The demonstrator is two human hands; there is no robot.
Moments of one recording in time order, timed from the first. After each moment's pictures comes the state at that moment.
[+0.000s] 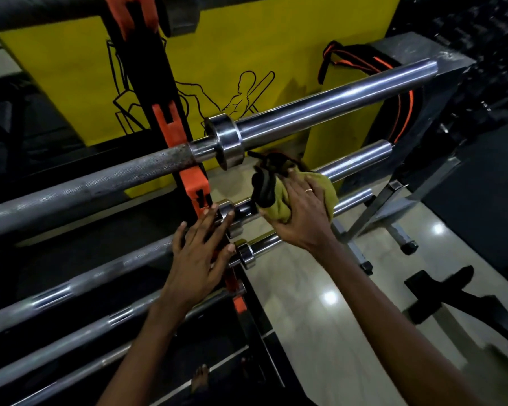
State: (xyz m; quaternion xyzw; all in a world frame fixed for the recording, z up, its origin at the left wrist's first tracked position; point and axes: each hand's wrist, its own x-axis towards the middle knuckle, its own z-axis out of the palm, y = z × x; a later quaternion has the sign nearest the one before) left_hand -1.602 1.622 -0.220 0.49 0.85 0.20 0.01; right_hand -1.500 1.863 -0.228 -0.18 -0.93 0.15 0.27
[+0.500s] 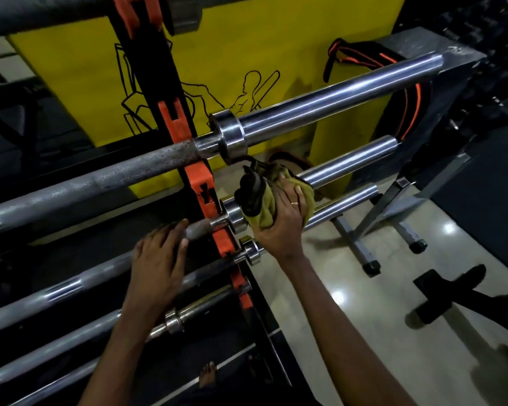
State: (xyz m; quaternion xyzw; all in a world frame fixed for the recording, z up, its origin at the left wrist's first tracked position) left_hand -1.631 1.568 -0.222 0.41 0.89 0.19 -0.05; right_hand -1.525 1.805 -0.257 -0.24 -0.85 0.23 0.41
